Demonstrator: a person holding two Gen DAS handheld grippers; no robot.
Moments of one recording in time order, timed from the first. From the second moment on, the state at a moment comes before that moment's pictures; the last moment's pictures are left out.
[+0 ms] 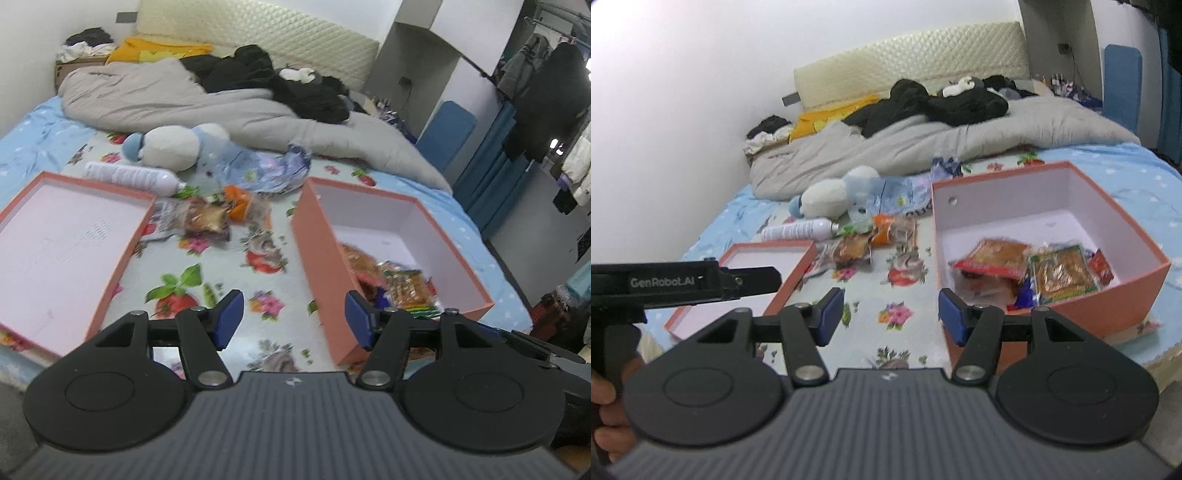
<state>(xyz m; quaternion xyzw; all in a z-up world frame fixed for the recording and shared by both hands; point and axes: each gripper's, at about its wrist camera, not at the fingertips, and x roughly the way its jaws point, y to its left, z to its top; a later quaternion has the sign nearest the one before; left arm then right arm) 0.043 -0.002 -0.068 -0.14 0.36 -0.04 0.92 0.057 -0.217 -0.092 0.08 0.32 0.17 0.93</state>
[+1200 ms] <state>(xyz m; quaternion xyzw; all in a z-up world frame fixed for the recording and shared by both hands) 0.271 0.108 -0.190 -0.13 0.42 0.02 0.90 0.294 -0.105 -0.154 0.05 0.41 0.22 0.89</state>
